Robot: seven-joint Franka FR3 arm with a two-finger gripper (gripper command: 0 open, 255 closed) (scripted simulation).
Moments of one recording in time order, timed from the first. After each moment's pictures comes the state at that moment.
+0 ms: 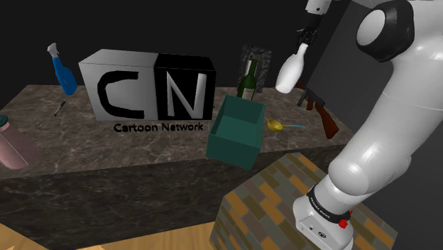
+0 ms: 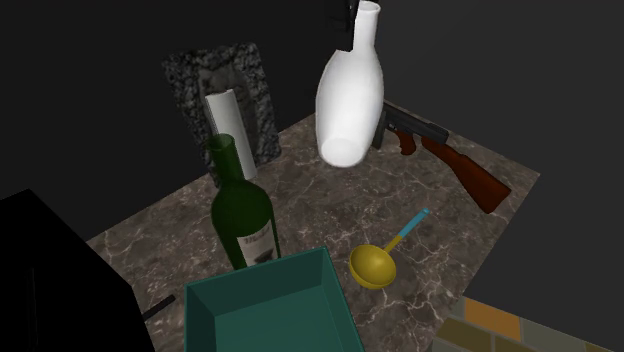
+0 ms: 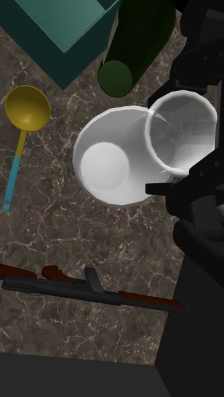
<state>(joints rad) -0.20 0.21 -0.44 -1.43 0.07 1.59 -0.49</state>
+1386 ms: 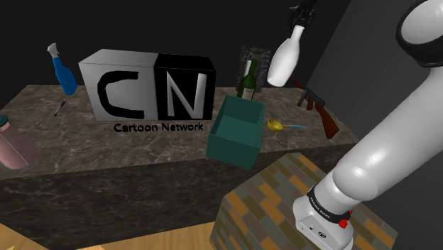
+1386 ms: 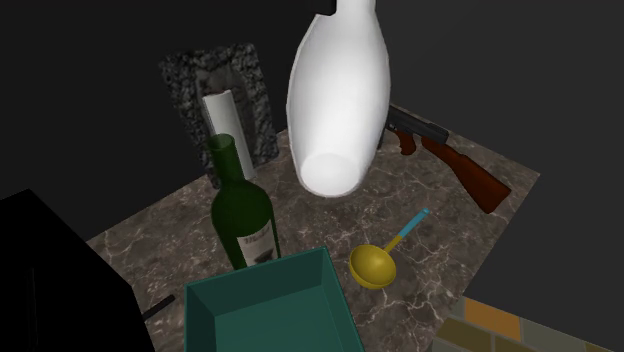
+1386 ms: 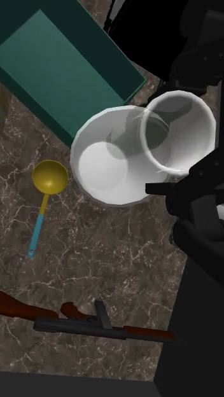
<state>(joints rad) -0.04 -0.03 -0.34 -1.48 -0.02 1.42 -0.23</state>
